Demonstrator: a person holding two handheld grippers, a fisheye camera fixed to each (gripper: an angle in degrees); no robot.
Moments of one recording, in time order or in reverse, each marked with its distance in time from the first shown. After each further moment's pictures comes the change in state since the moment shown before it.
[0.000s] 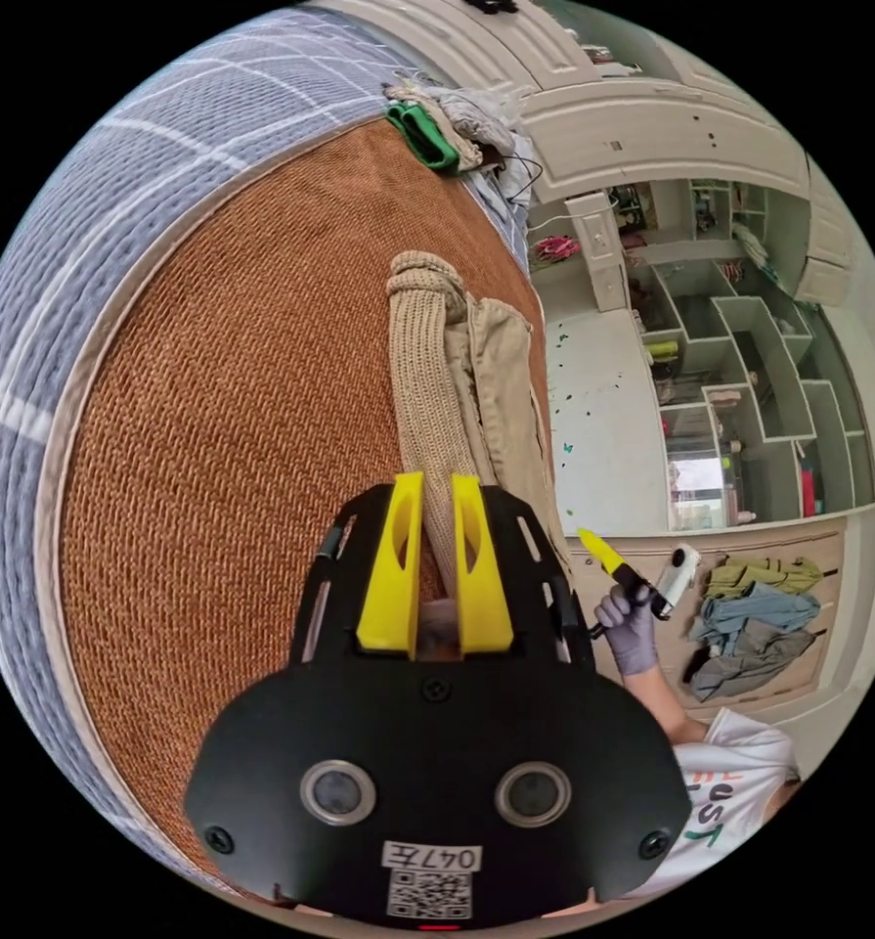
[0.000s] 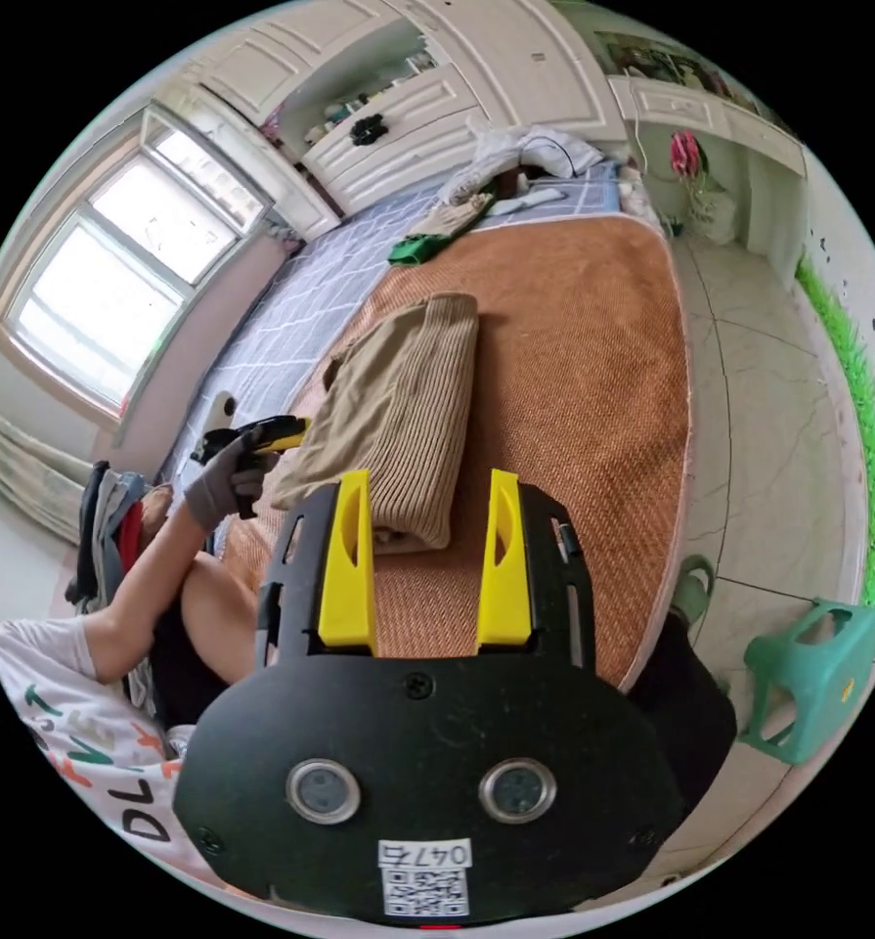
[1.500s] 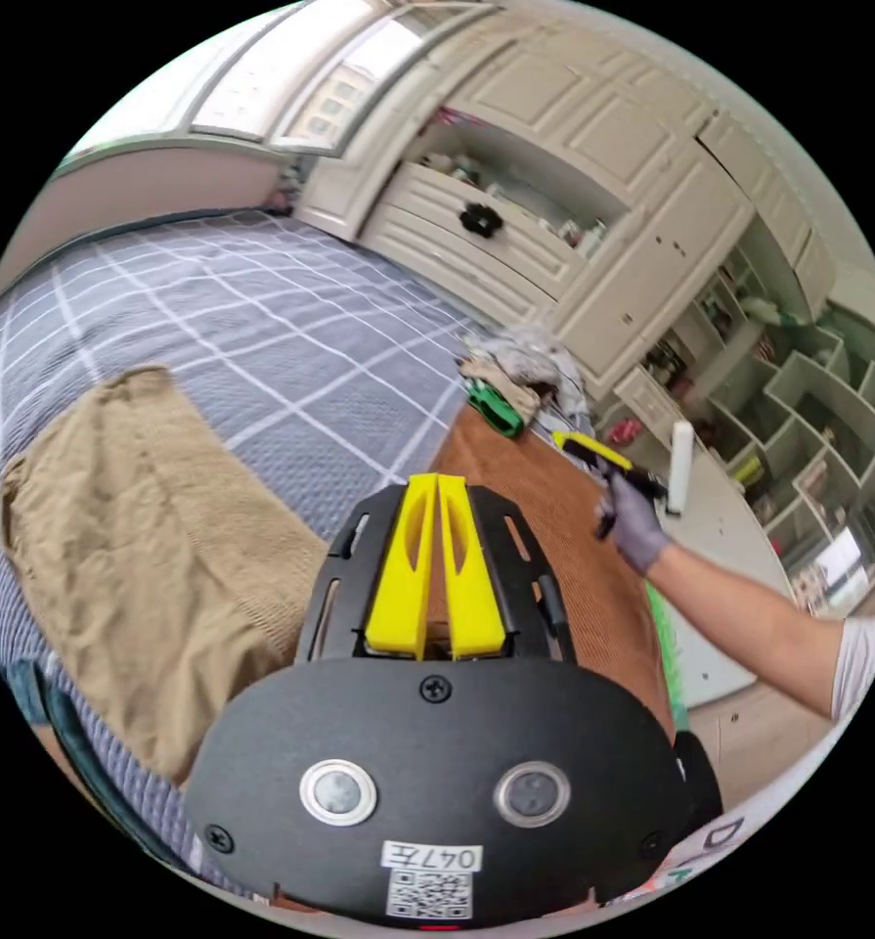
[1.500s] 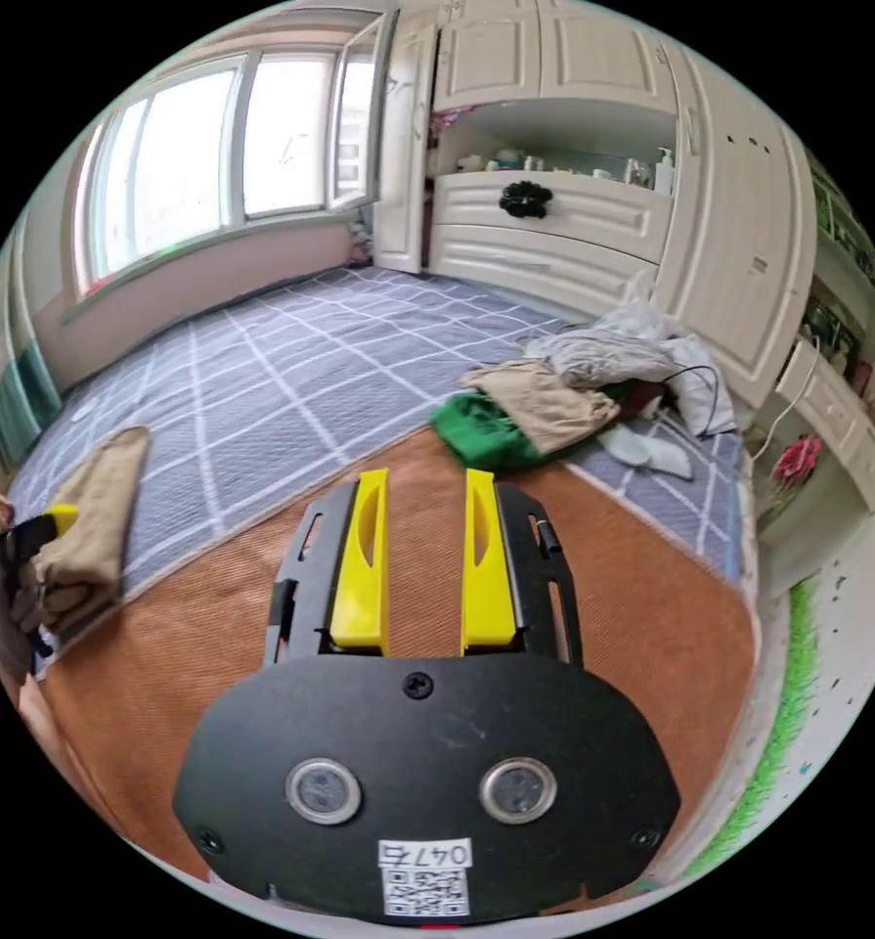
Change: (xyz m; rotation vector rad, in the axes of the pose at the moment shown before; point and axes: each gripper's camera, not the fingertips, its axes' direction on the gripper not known) left arm -0.148 0.331 -0.110 0.706 -0.440 0.092; right arm -0.262 -0.286 0.154 0.242 0.211 -0.519
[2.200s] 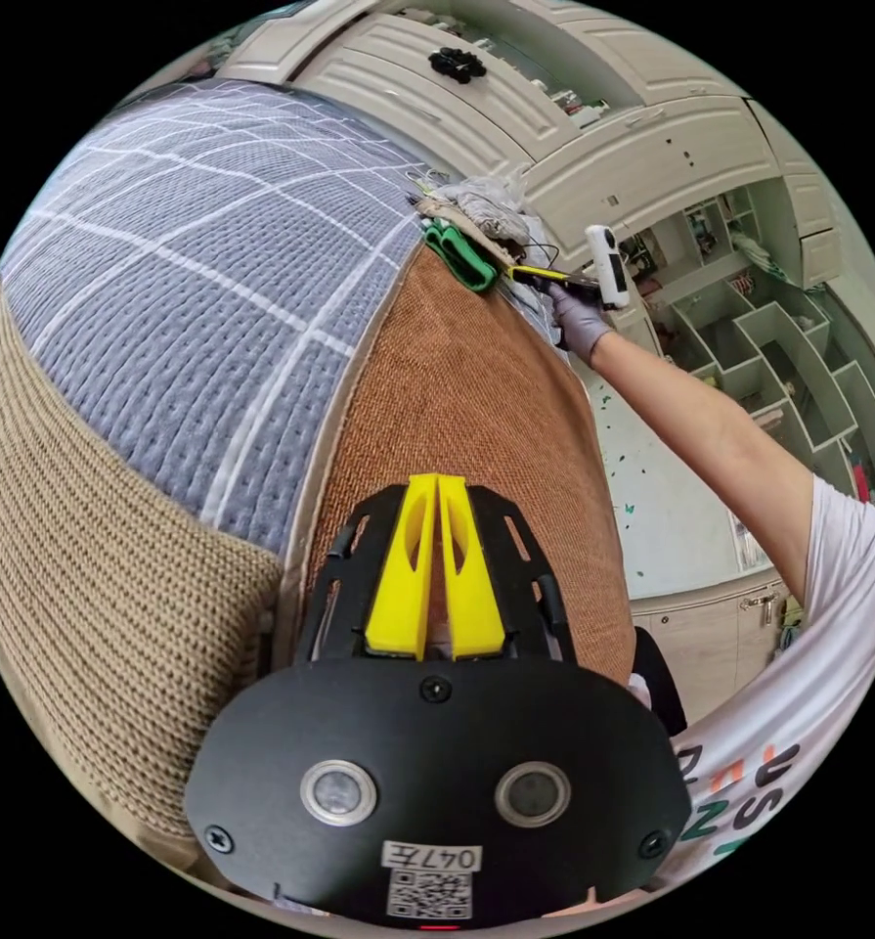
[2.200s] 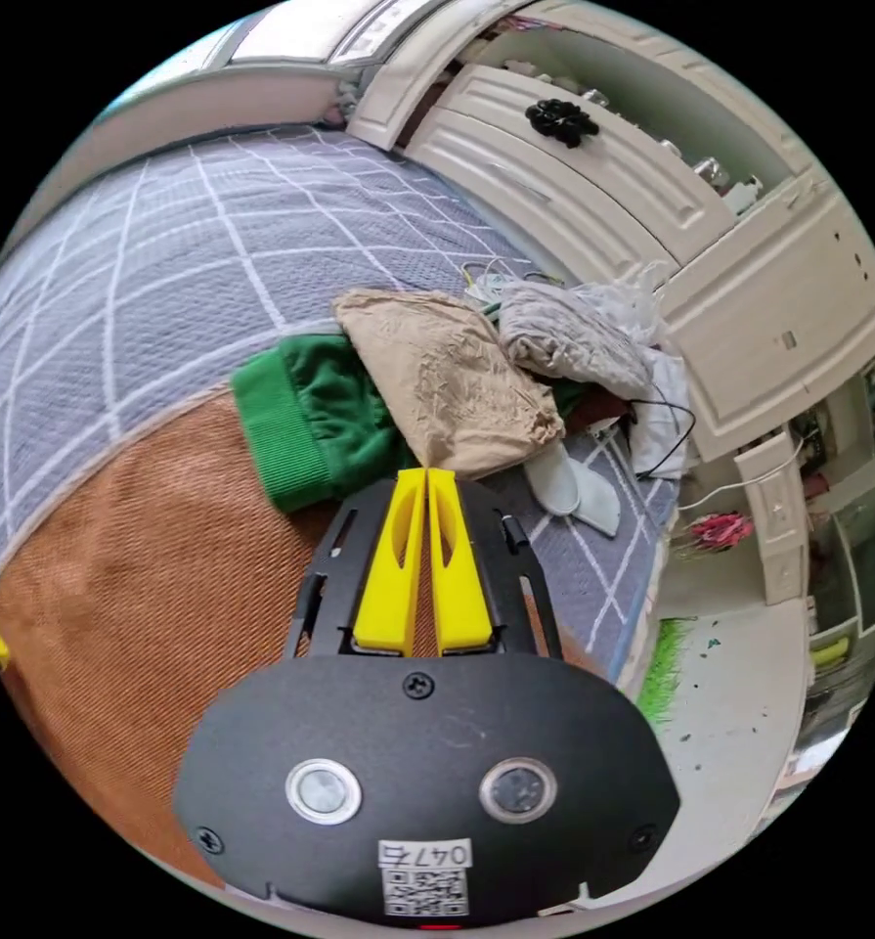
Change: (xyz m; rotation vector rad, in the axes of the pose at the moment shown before) left arm -0.173 -0.075 0.073 -0.443 0.245 0.021; right arm 0.064 -0.083 0.166 -0.332 0.386 -0.257
